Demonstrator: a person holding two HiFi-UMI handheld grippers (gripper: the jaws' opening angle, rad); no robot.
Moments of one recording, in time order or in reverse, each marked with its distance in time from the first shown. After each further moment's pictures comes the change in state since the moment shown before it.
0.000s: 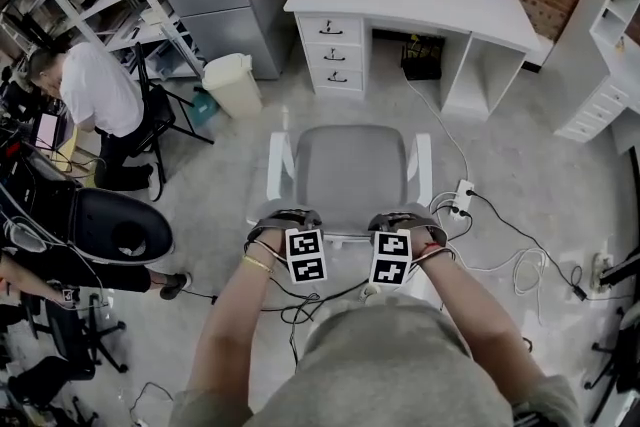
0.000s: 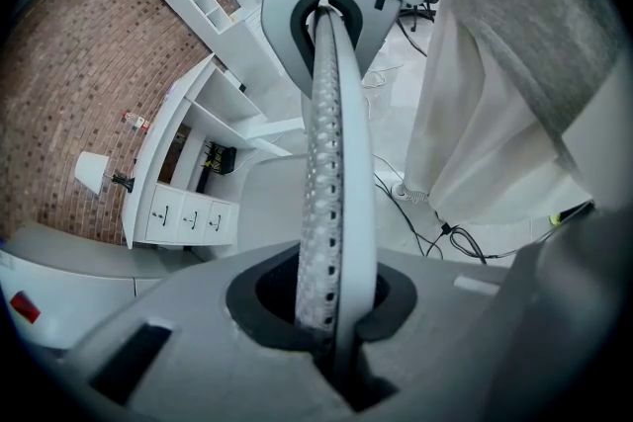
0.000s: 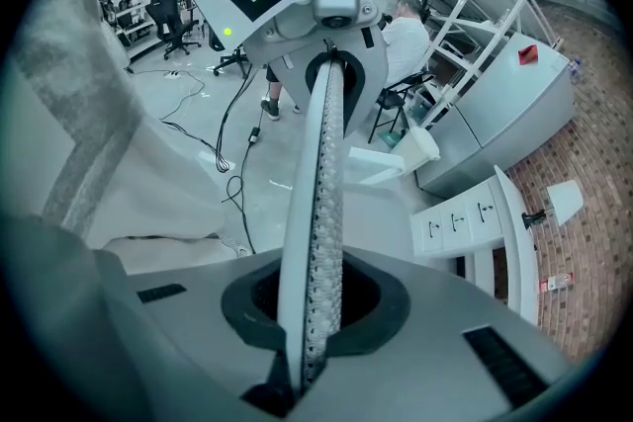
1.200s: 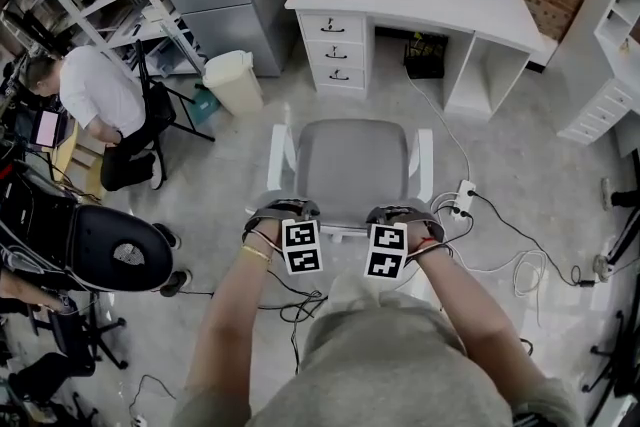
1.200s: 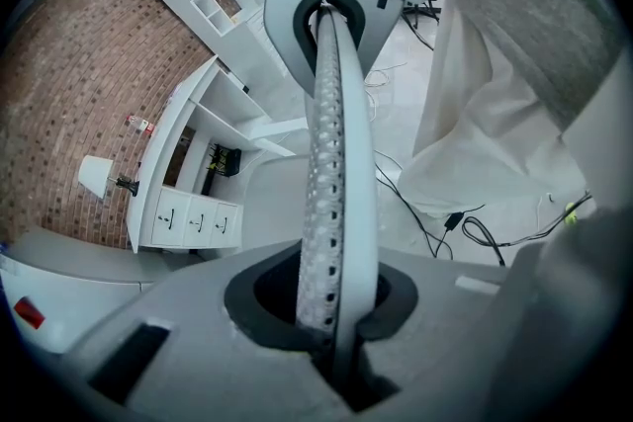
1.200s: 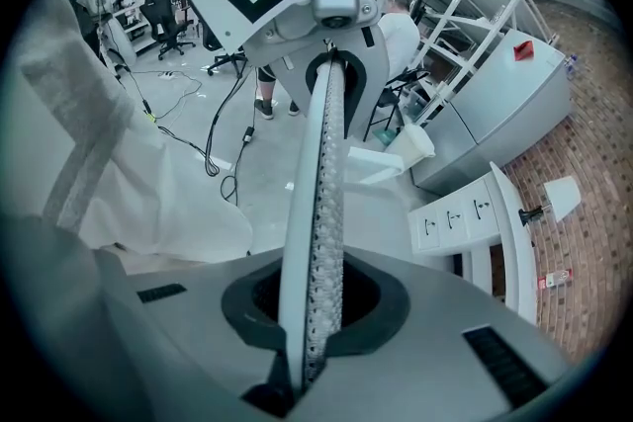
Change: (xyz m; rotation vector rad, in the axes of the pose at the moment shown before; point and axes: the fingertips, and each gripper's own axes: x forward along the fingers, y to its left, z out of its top) left arm 0.009 0.025 -0.001 0.014 -0.007 0.027; right arm 0.007 -0.021 -0.004 0.015 0.007 -0.014
